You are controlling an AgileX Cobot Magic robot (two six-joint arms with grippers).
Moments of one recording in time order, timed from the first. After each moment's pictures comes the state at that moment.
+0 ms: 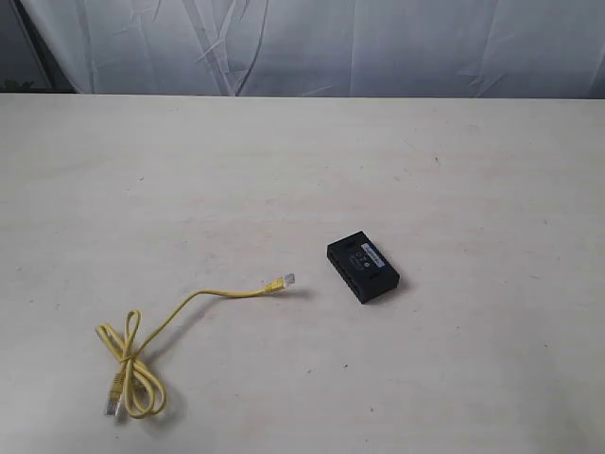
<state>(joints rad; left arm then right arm) -0.02 0.01 0.00 0.00 0.17 0.03 0.02 0.01 0.00 0.02 0.31 0.02</state>
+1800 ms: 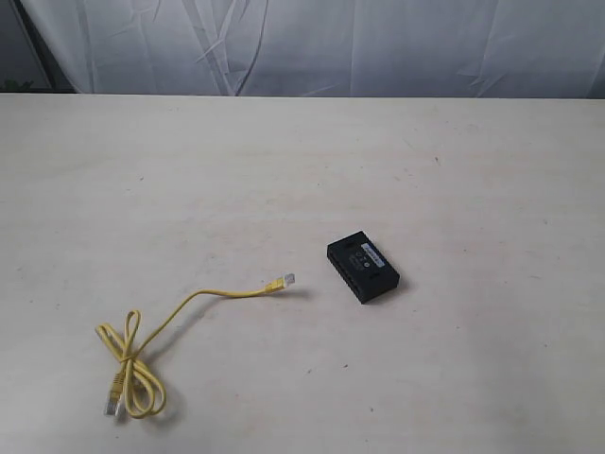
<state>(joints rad) -0.02 0.01 0.00 -0.21 0.12 0.01 0.02 0.31 -0.48 0.15 0.04 0.08</state>
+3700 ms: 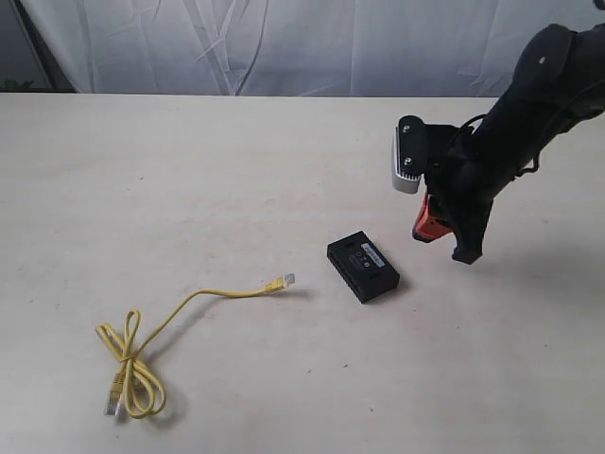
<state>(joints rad) -0.02 0.19 -0.19 -0.58 0.19 0.00 0.24 1.90 -1.18 0.43 0.83 -1.51</state>
